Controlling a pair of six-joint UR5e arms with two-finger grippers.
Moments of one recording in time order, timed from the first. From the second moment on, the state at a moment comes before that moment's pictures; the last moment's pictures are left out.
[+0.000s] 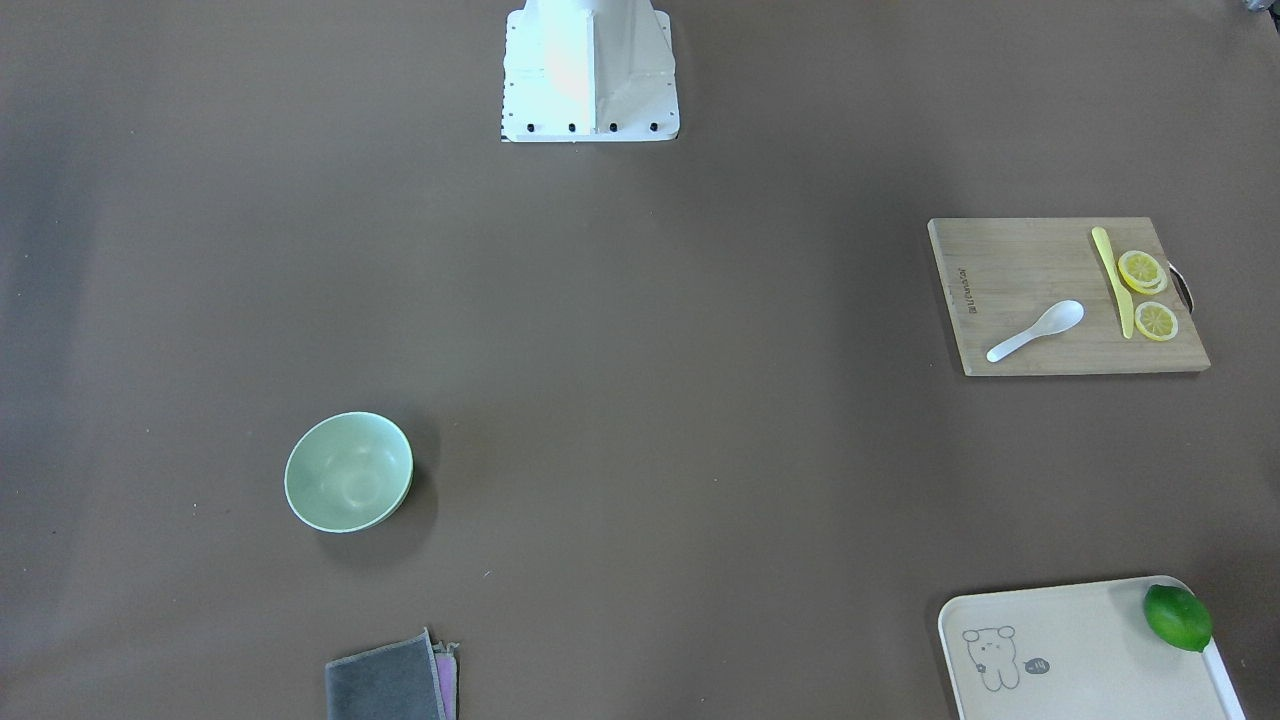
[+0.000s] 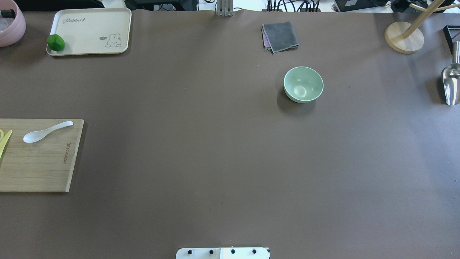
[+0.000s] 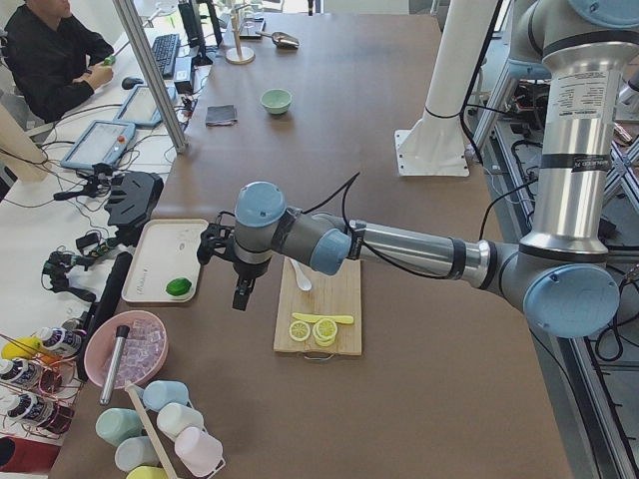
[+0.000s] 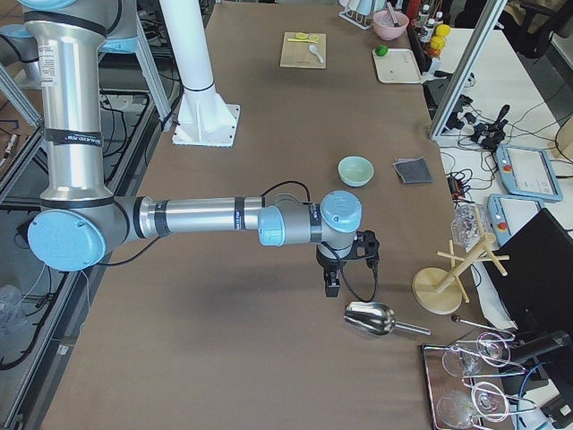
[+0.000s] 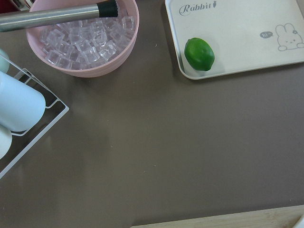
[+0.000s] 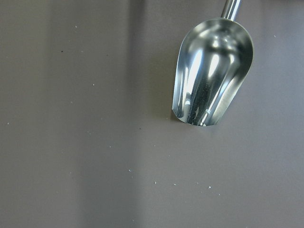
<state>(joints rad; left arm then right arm) -1.52 -1.59 -1.71 -1.83 -2.32 -0.21 1.50 -1.58 1.65 -1.54 2.35 0.05</state>
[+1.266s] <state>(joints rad) -1.52 -1.57 -1.67 -1.85 -2.33 -0.21 1.51 -1.57 1.68 -1.53 2.35 0.05</state>
